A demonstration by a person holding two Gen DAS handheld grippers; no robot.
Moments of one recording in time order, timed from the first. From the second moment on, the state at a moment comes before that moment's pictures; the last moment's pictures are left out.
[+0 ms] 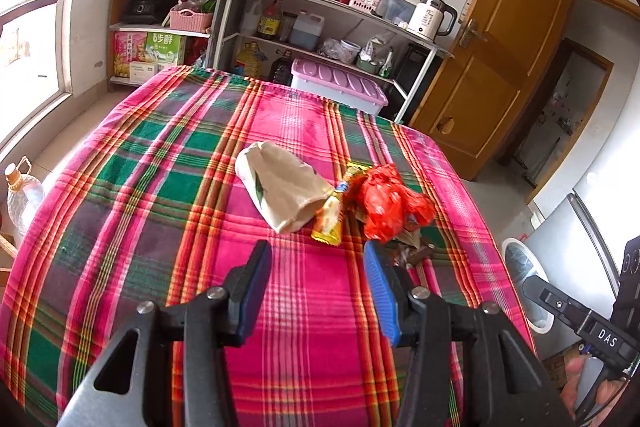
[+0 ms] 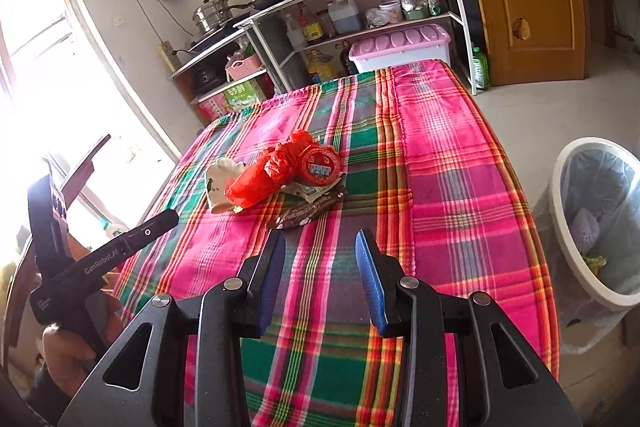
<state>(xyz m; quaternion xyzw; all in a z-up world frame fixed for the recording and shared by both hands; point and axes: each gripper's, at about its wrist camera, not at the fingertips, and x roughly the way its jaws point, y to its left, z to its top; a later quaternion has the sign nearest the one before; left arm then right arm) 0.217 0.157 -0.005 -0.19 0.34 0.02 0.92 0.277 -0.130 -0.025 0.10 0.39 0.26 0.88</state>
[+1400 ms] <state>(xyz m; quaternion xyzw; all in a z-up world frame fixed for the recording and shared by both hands) 0.289 0.199 -0.046 -0.22 0.36 0.04 0.90 0.384 -0.068 -0.057 0.11 0.42 0.23 0.87</state>
